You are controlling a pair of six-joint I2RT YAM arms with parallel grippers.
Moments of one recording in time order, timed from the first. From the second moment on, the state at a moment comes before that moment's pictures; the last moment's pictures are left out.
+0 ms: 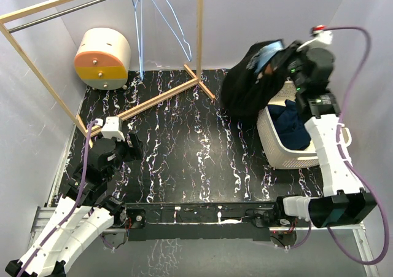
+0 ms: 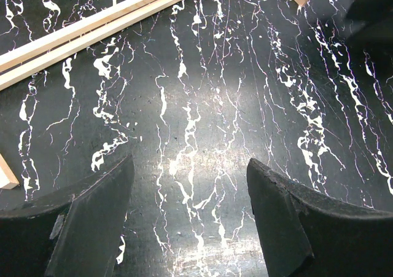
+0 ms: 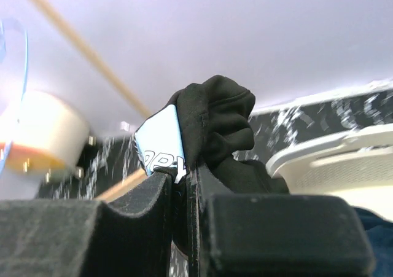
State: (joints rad) left arm -0.51 0.51 0.71 -0.62 -0.31 -0.30; right arm 0.13 1.26 1.40 -0.22 -0.05 0.39
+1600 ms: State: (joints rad) left arm -0.51 0.54 0.70 -0.60 -0.27 -0.29; right arm -0.28 1.40 0.90 -0.23 -0.31 0.57
